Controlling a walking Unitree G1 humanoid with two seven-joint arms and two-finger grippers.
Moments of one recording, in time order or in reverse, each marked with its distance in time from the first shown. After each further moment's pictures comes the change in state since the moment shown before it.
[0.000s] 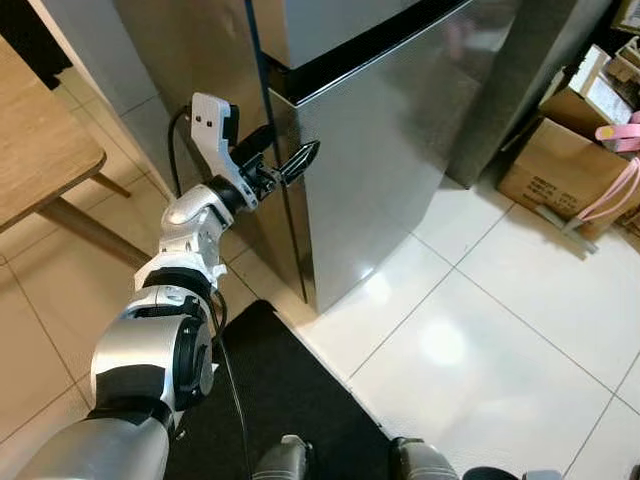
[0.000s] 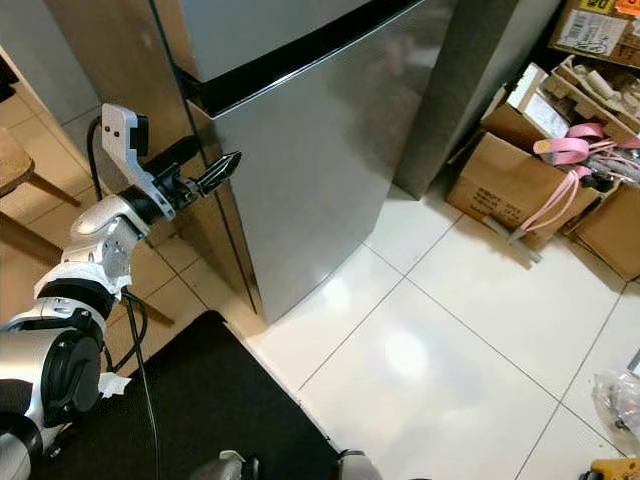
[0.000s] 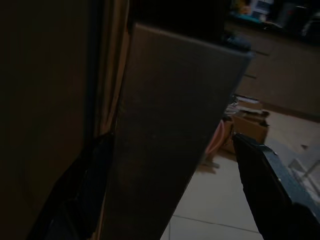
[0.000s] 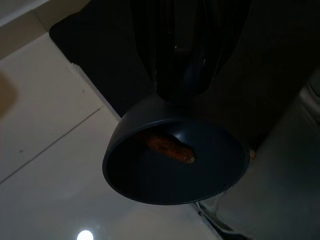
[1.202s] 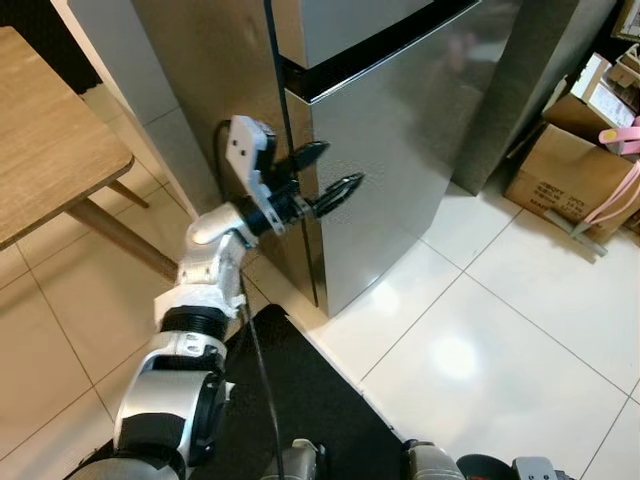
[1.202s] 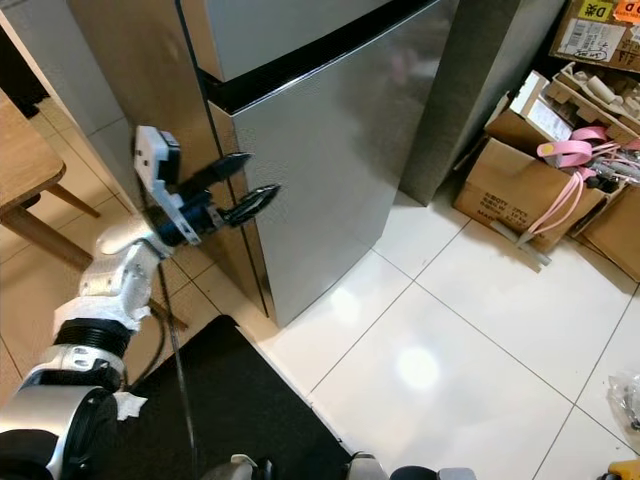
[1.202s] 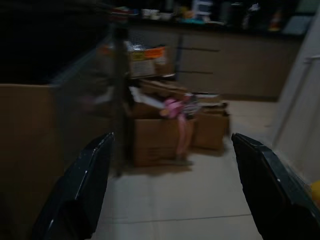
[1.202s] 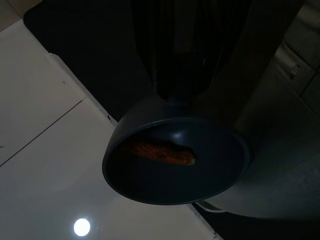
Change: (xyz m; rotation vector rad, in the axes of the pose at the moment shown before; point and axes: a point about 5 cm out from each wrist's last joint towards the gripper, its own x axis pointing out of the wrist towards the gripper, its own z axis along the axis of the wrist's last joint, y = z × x) left arm -0.015 -0.022 0.001 0.099 -0.026 -0.054; right arm 0.011 0.011 0.011 0.034 -0.009 -0.010
